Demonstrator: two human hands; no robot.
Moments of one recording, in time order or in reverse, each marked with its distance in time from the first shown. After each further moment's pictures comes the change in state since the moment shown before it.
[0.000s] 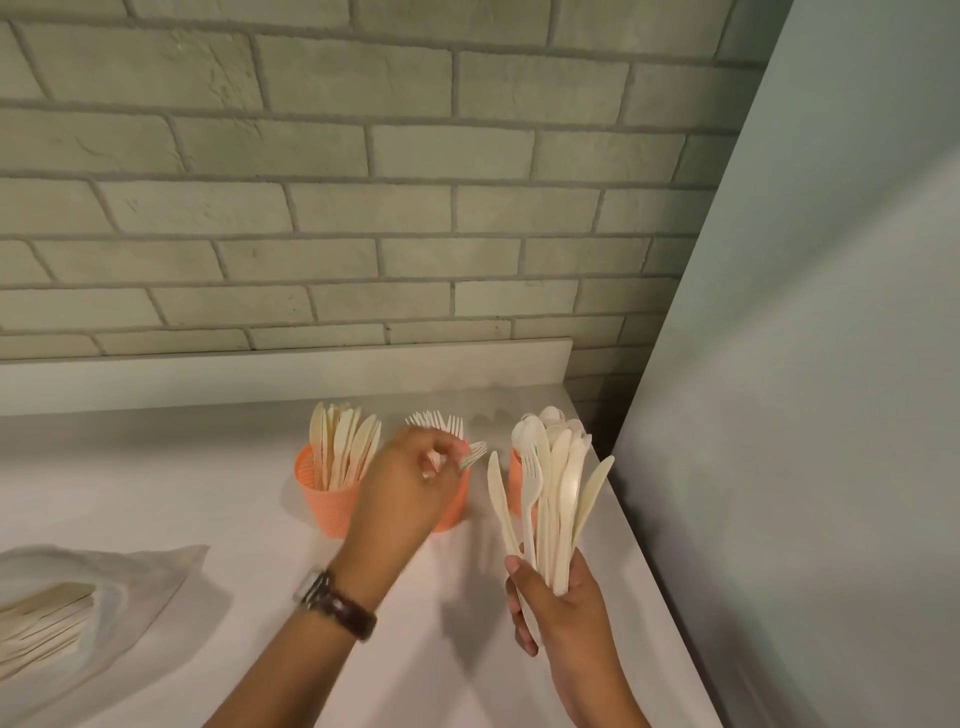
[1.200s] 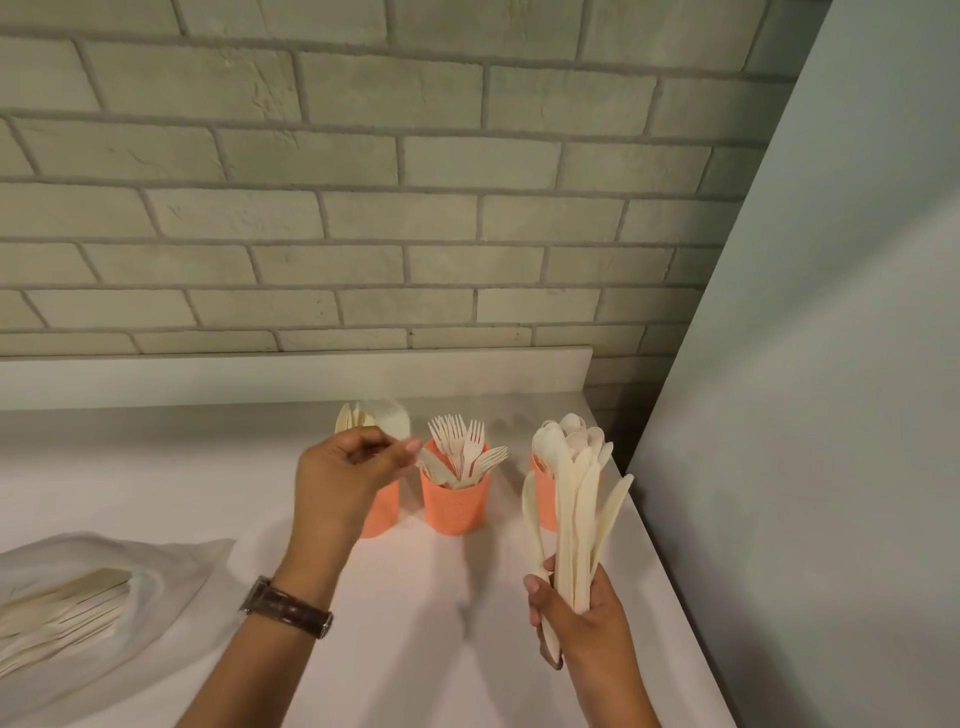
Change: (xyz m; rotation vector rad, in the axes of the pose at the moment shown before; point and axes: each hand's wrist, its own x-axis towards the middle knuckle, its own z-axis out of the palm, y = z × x) left_hand -0.003 -0.015 -0.054 -0.537 0.199 -0.303; right_hand -0.002 0.008 -0.002 -0.027 0.038 0.010
